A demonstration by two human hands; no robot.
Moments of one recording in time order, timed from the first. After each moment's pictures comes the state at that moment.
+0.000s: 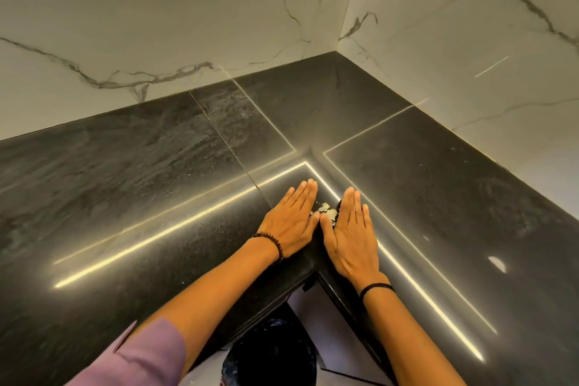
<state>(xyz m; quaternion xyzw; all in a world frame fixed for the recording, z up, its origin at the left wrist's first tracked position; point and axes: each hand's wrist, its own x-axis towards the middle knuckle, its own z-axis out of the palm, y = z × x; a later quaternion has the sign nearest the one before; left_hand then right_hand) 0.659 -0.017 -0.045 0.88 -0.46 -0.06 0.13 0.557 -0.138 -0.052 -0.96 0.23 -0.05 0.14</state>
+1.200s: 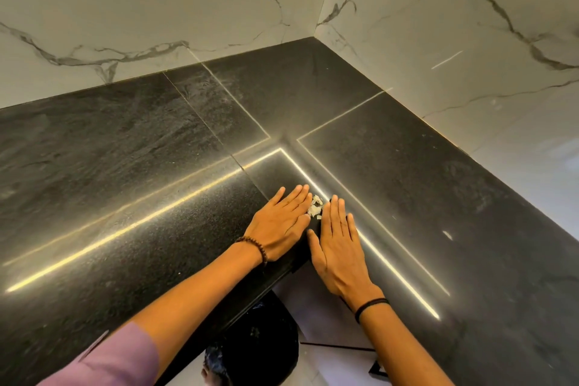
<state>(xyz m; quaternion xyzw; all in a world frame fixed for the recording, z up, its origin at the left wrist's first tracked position) 0.644 0.011 -0.046 0.83 -0.51 -0.12 0.18 0.513 -0.097 -0.043 -0.97 0.22 0.01 0.12</state>
